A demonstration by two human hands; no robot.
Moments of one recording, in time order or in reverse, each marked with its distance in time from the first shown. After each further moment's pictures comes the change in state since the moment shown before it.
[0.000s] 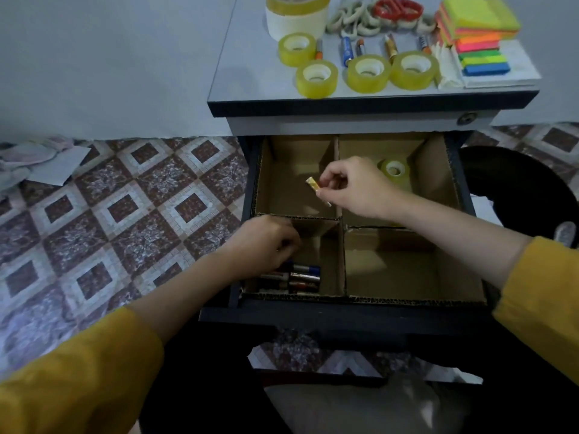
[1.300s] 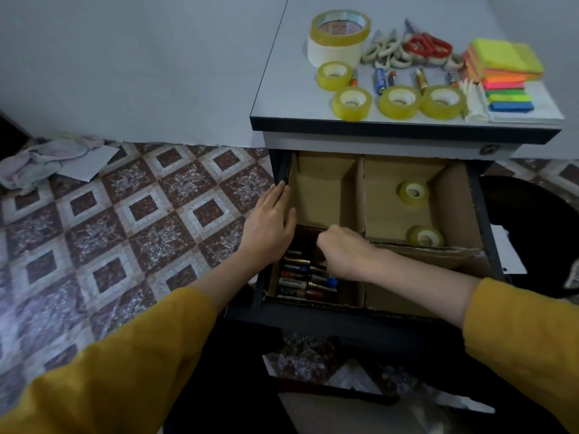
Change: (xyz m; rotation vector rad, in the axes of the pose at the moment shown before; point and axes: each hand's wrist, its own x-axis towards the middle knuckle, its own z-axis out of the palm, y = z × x) left_hand 0.009 -0.026 0.016 -0.123 0.435 -0.493; right_hand -0.012 -0.028 0.057 -0.554 -0.496 0.040
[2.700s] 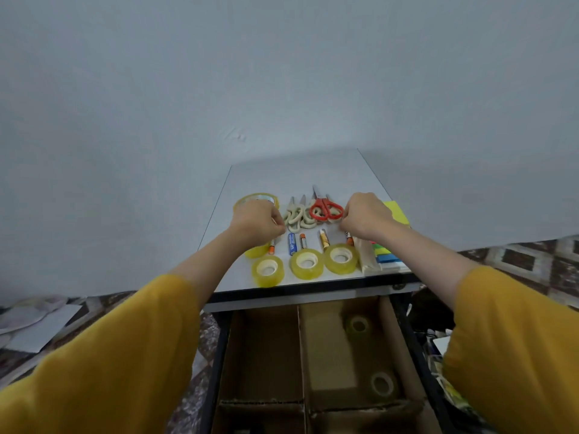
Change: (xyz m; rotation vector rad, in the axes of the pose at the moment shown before) left_hand 0.208 0.162 -0.104 0.208 -0.099 0.124; right_hand -0.004 0.170 -0.208 0.313 0.755 0.441
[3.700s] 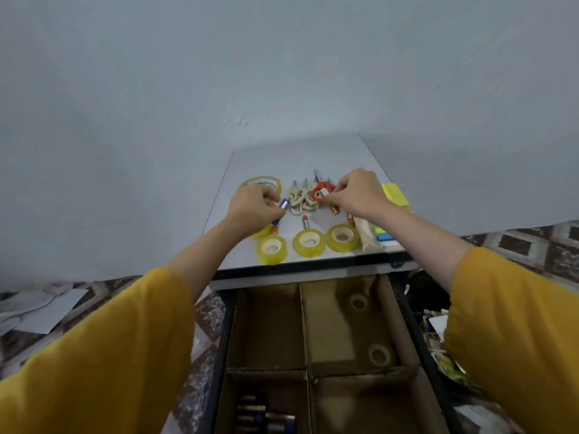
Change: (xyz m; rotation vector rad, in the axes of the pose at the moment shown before) left_hand -0.024 -0.010 0.003 -0.293 0.140 -0.070; right_hand -0.018 -0.015 -0.002 0.340 0.103 -0.054
